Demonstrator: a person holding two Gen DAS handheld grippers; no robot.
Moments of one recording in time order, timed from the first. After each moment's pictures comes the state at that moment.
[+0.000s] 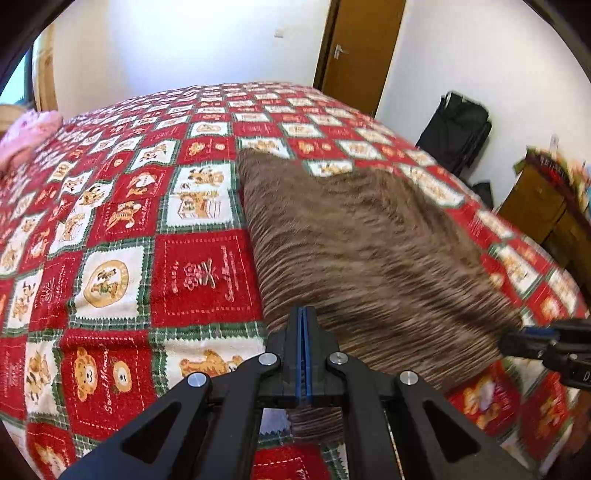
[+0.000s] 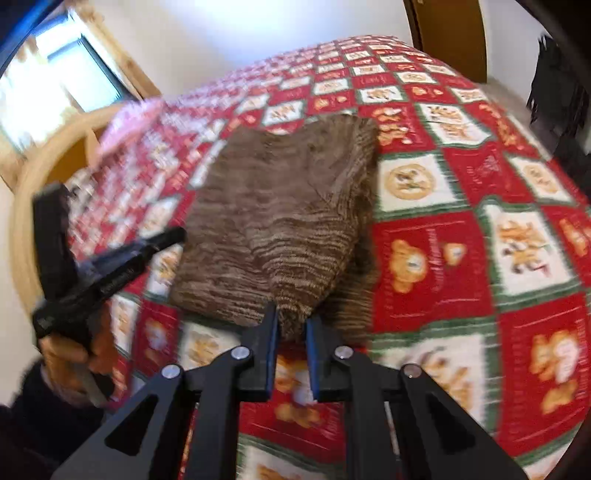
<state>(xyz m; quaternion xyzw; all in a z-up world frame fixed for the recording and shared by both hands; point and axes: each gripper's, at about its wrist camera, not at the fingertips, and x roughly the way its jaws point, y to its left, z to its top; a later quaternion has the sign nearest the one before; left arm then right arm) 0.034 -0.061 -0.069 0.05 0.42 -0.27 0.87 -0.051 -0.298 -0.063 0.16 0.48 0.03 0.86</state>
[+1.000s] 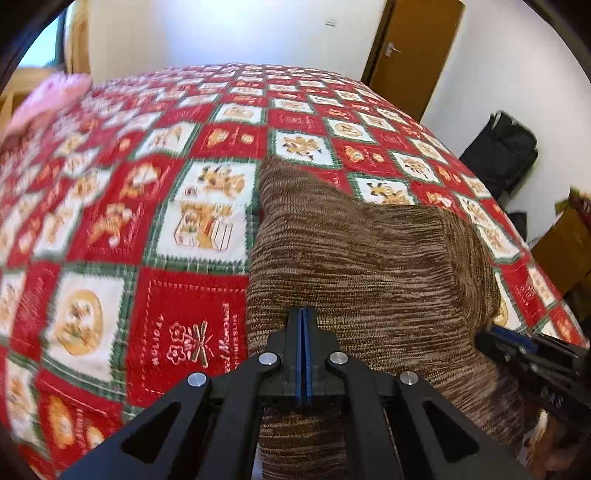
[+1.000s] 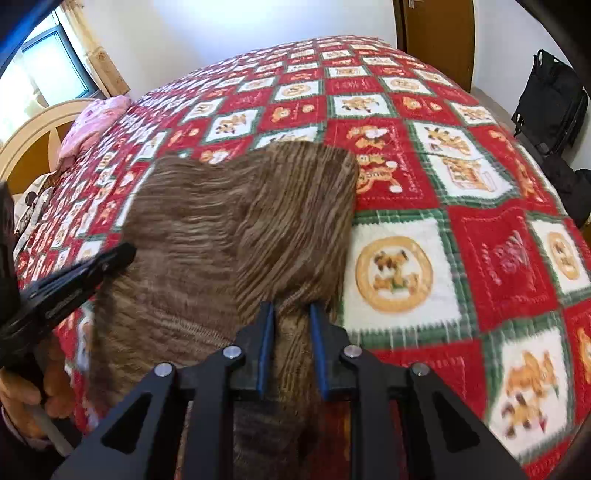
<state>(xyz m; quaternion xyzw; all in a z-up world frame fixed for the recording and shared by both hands) 0.112 -0.081 -0.085 -0.02 0.45 -0.20 0.87 0.055 -0.333 -0.095 0.13 0.47 -0.01 0.87</state>
